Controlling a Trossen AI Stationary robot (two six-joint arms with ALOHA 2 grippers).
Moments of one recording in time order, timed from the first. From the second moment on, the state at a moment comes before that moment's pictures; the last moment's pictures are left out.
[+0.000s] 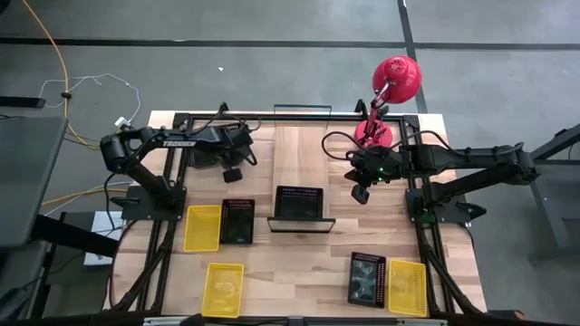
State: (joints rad) left arm 0.64 1.54 0.83 -0.71 -0.19 0.24; right arm -0.02 1.07 0.95 -0.71 0.16 0.33
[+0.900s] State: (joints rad) left arm -0.05 1.44 1.29 -0.99 -0.42 1.34; right arm -0.02 1.02 0.95 -0.72 0.15 0.24
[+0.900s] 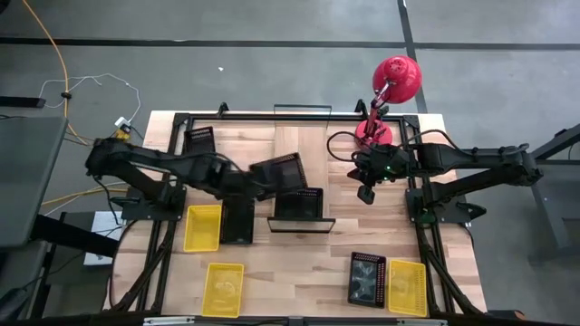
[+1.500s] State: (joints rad) left arm -0.04 1.55 1.29 -0.75 -0.22 1.50; right arm -0.02 1.02 0.95 -0.72 0.15 0.26
